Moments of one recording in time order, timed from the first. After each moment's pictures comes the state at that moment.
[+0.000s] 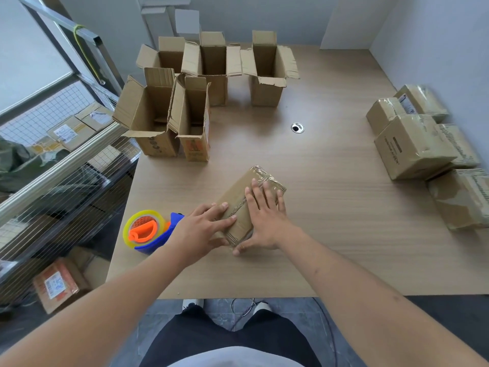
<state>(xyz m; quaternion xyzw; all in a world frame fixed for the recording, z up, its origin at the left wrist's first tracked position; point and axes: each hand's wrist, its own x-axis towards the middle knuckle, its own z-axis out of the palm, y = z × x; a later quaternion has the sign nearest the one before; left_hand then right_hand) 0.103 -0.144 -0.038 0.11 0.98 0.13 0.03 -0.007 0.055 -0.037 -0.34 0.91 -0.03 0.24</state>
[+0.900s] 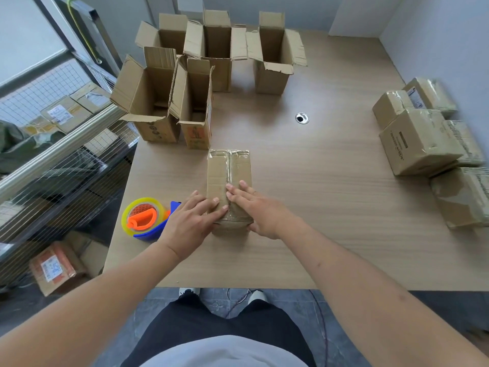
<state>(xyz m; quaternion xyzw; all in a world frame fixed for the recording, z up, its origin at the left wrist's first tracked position) 0.113 -0.158 -0.061 0.13 0.97 0.12 -0.15 -0.016 0.047 -0.030 -0.47 0.84 -0.07 0.26</state>
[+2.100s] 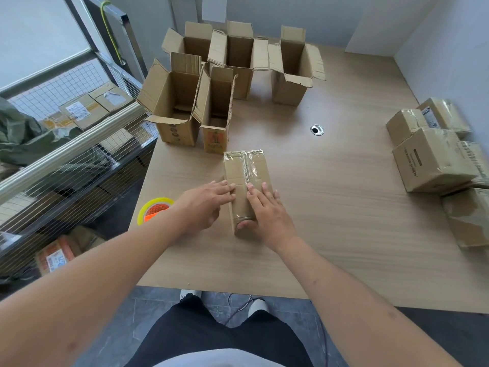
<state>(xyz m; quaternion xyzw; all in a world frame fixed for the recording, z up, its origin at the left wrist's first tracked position) 0.076 -0.202 -0.029 0.14 0.98 0.16 0.04 0.011 0.017 -0.054 -0.36 0.92 -0.10 0.14</state>
